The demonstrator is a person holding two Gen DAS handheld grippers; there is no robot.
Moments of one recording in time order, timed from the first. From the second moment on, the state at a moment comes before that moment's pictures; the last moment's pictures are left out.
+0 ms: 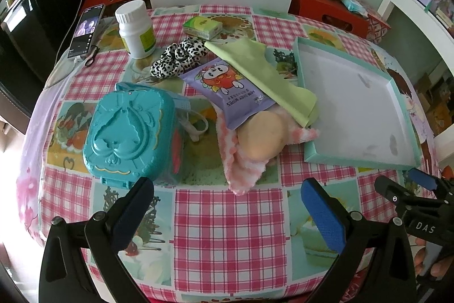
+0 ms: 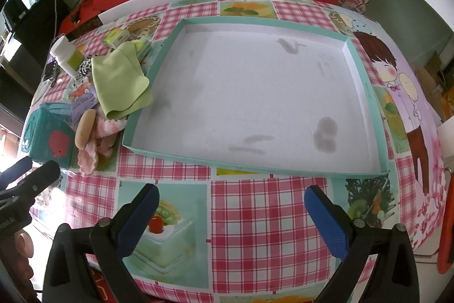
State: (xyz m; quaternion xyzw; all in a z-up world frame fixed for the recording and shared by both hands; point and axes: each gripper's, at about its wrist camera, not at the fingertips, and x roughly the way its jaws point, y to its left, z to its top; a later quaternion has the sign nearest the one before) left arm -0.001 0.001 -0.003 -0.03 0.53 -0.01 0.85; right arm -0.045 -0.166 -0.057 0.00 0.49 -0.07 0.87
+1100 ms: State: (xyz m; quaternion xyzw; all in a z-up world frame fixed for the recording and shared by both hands) left arm 0.042 0.061 0.077 -0.08 0.44 -0.01 0.89; right arm -0.002 -0.116 -0.021 -0.02 0.44 0.00 0.90
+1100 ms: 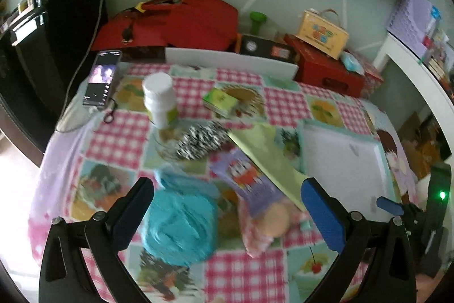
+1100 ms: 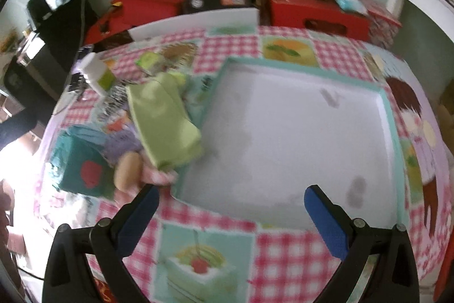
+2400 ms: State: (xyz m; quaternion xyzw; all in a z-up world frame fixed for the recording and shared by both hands) left arm 0.149 0.115 -0.024 -0.10 0.68 0.02 0.73; right arm 0.105 -0.039 -0.069 -0.05 0.52 0.13 0.84
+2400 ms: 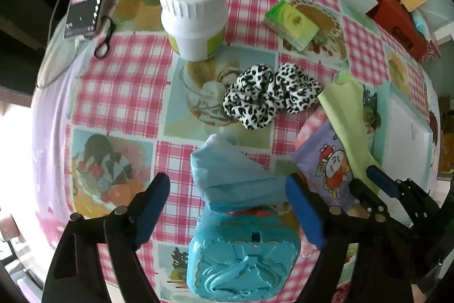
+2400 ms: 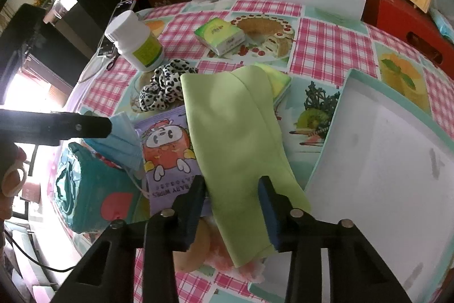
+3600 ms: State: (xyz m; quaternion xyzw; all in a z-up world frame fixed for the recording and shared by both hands) left arm 0.130 0.133 0.022 -0.15 0.59 0.05 0.79; right arm 0.091 -0.056 -0.040 0.00 0.47 0.13 0.87
